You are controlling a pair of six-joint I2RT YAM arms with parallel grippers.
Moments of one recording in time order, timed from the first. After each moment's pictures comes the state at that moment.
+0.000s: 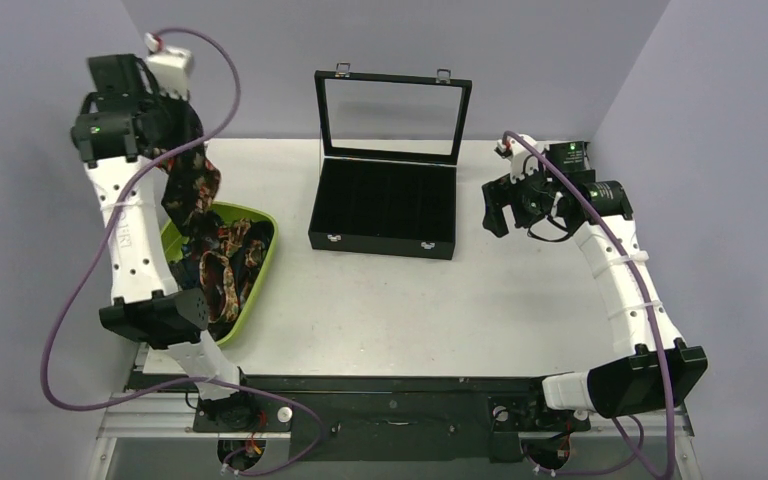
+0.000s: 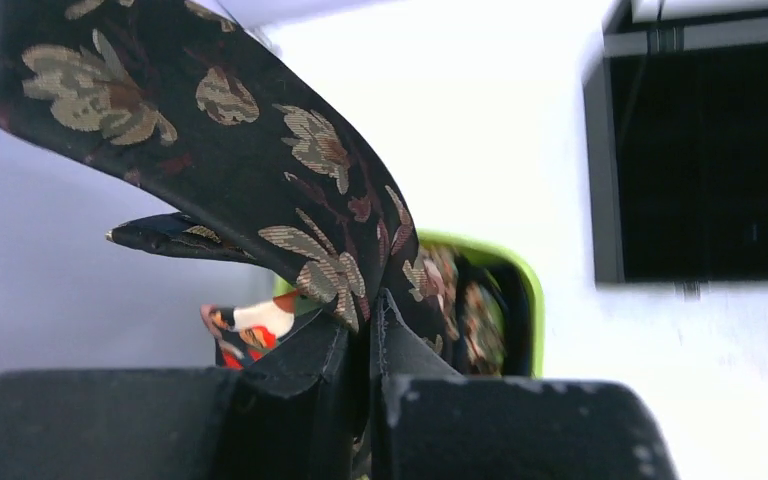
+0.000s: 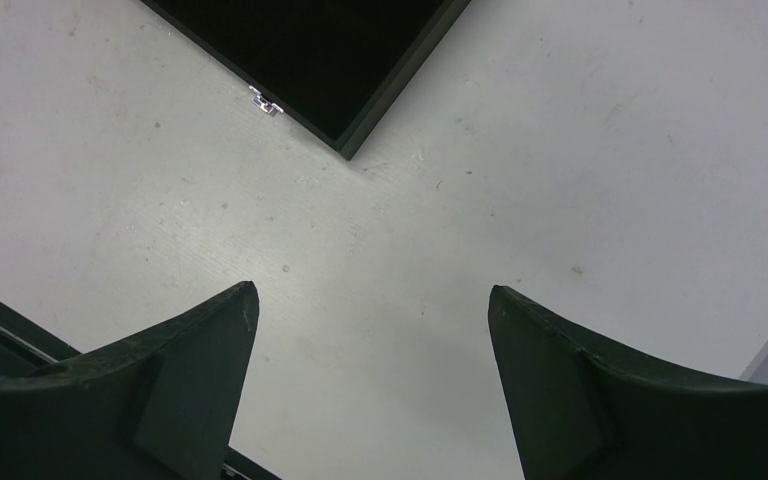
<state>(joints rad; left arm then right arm) 0.16 1.75 2.23 -1.20 0.15 0.31 0.14 1.33 1.46 -0.96 -0.33 -0.30</state>
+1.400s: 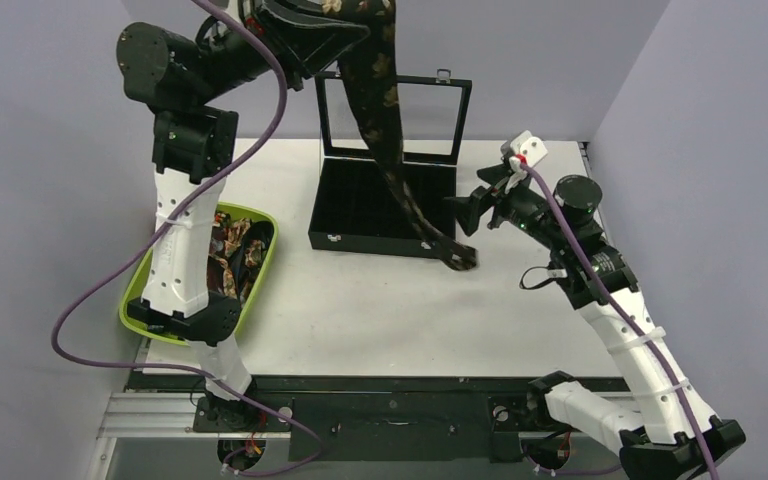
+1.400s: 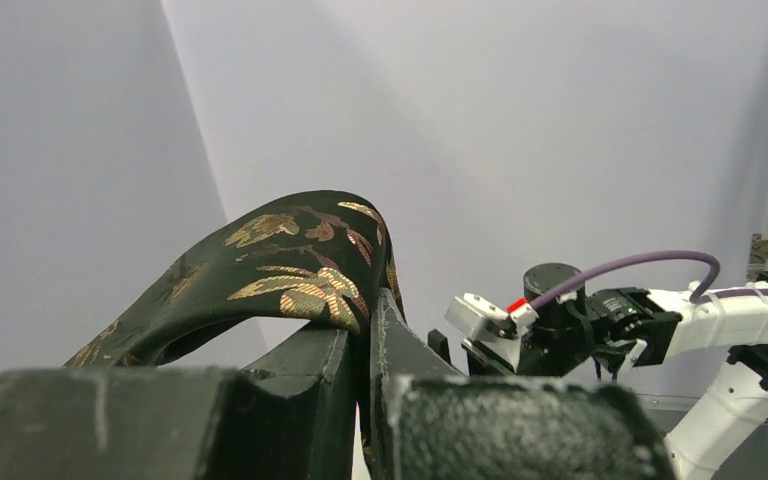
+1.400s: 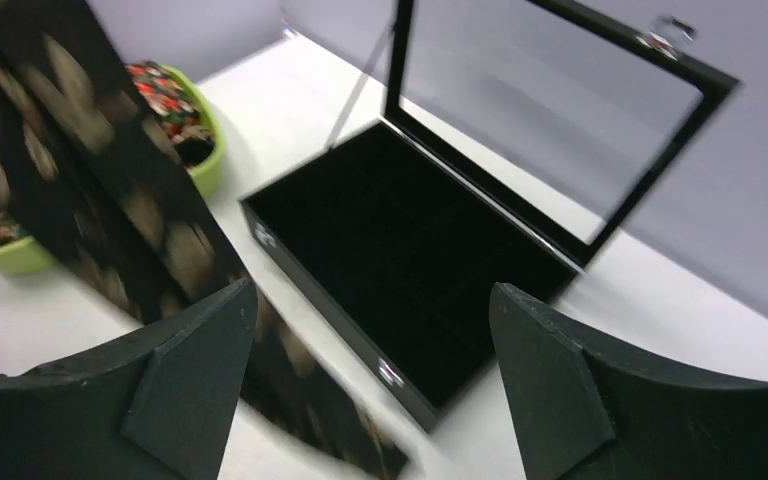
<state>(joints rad) -0.34 1.79 2.61 -0.01 0.92 -0.57 0.32 1.01 1.20 -0.31 -0.40 -0.07</state>
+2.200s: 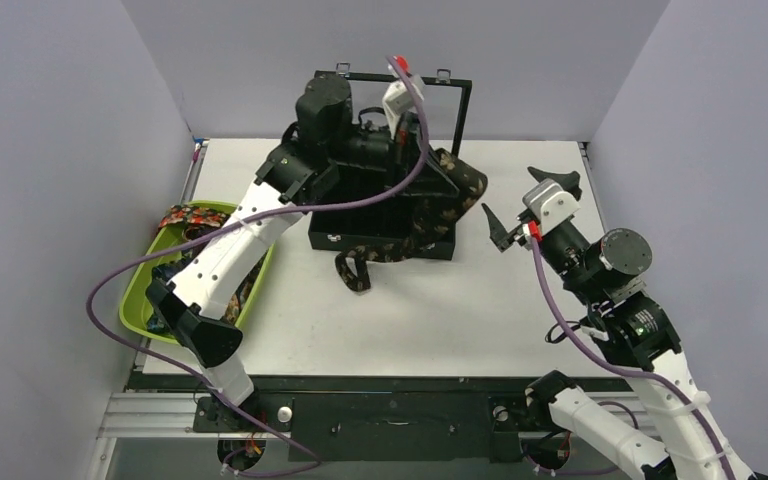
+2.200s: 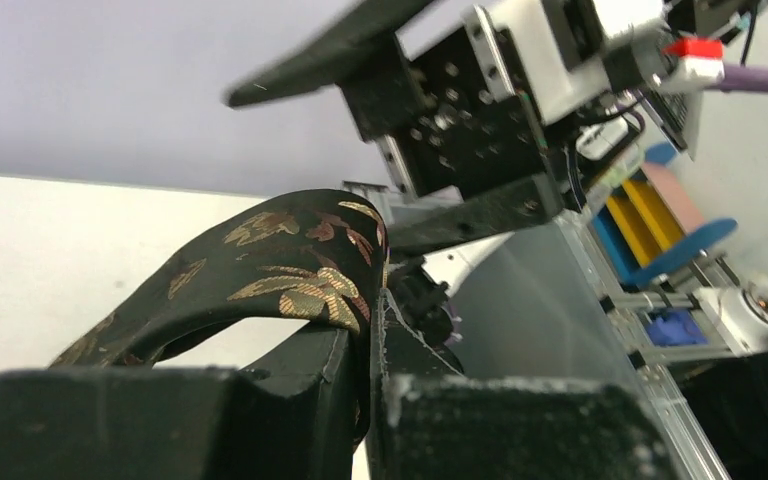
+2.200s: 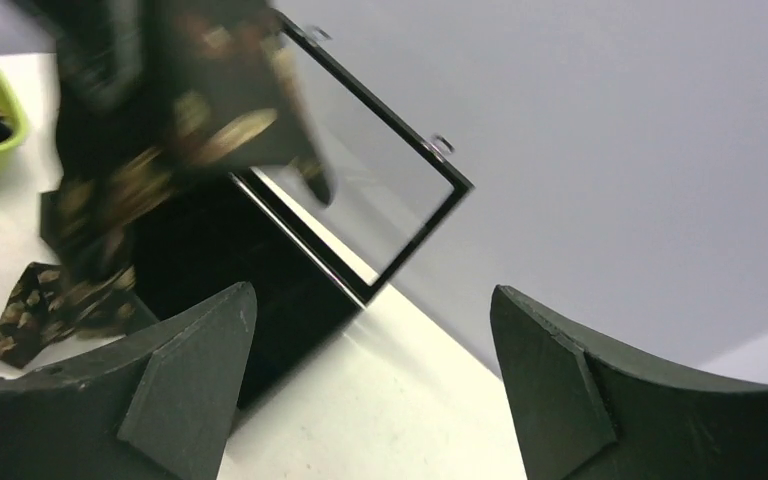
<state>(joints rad) -0.67 1.72 2.03 -0.23 1.08 -0.42 0.52 0.73 1.11 -0.25 -0.12 -0.50</state>
